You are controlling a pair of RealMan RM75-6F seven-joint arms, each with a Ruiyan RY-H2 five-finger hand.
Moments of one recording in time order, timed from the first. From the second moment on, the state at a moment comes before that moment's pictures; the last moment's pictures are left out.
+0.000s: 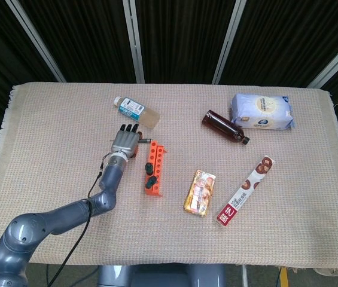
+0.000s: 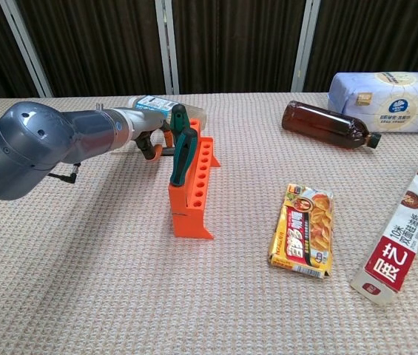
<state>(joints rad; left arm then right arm) -1.19 -1.88 -0.29 -0.87 0.35 0.69 0.79 -0.13 -1.02 0.04 -1.59 -1.43 1.56 0.12</state>
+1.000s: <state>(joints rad) -1.13 -1.90 -0.26 -0.95 0.53 0.78 0.68 -0.12 -1.03 0.05 -1.55 -1.42 1.54 0.17</state>
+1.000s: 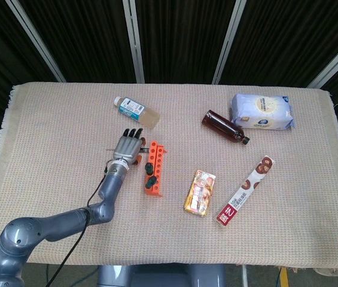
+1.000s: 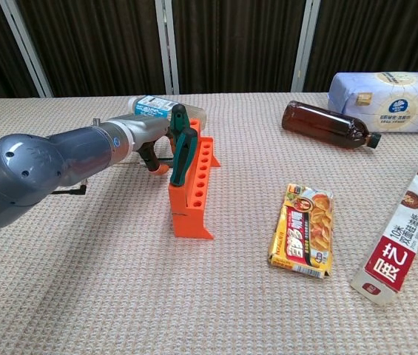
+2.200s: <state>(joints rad) -1.07 -1.89 -0.24 -0.98 0.63 0.83 0.71 -0.13 -1.03 0.05 -1.53 -1.42 1.55 0.19</state>
